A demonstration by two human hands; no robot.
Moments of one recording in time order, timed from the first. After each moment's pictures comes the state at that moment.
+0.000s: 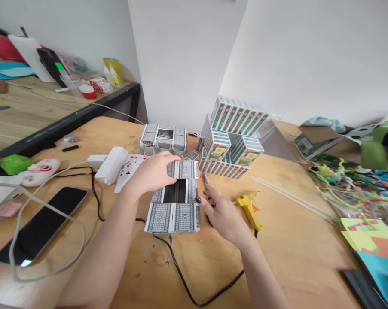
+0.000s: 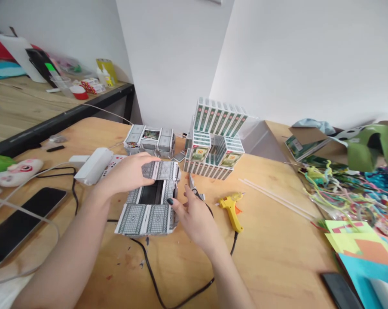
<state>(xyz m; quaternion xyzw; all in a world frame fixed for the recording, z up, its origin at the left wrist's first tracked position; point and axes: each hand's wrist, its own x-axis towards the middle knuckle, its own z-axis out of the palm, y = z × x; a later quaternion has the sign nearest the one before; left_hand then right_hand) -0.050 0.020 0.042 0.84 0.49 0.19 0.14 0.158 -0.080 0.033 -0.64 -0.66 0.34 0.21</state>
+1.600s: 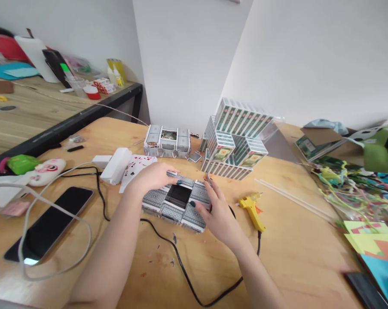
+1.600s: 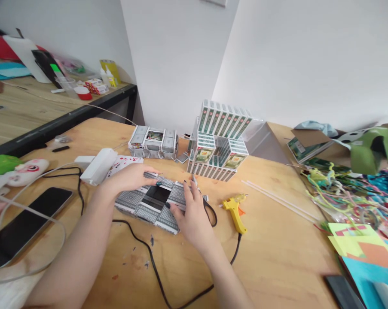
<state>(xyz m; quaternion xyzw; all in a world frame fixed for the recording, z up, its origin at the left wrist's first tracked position) -0.065 0.035 0.023 0.79 0.54 0.08 0.27 0.141 -0.080 0.006 -0.63 -0.69 0.23 0.25</state>
